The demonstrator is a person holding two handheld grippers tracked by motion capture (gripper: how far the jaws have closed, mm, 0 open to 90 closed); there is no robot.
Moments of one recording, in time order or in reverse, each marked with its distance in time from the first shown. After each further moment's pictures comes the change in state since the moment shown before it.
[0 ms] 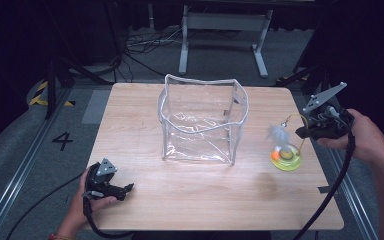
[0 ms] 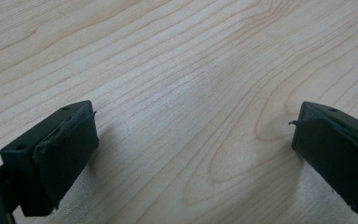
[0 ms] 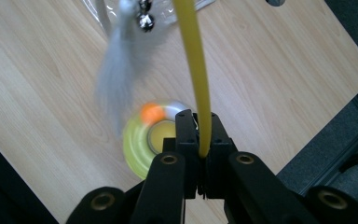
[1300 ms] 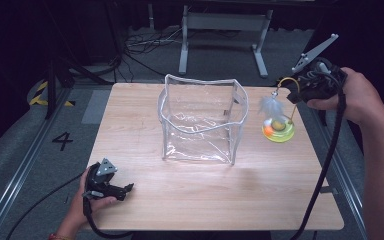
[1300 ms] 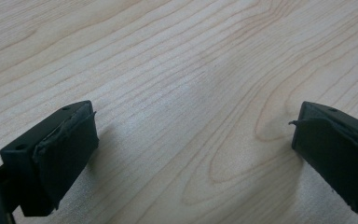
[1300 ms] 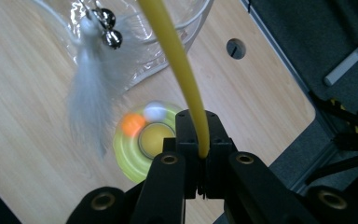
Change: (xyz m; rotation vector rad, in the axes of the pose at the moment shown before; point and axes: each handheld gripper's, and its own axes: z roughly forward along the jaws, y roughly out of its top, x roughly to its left) left arm 0.000 0.000 0.000 -0.001 0.000 0.001; right arm -0.021 0.083 -0.041 -0.020 -0.060 -0.046
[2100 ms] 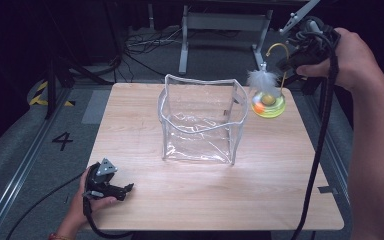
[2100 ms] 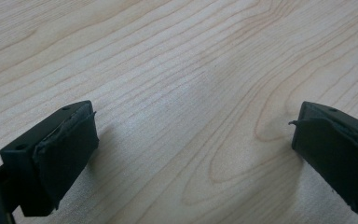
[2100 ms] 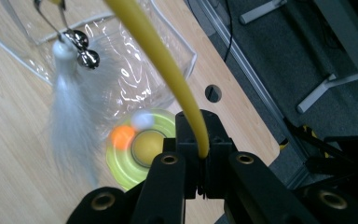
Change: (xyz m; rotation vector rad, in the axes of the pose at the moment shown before) left arm 0.000 0.000 0.000 -0.002 -0.001 -0.004; right arm -0.002 0.072 -0.040 -0.067 -0.046 -0.064
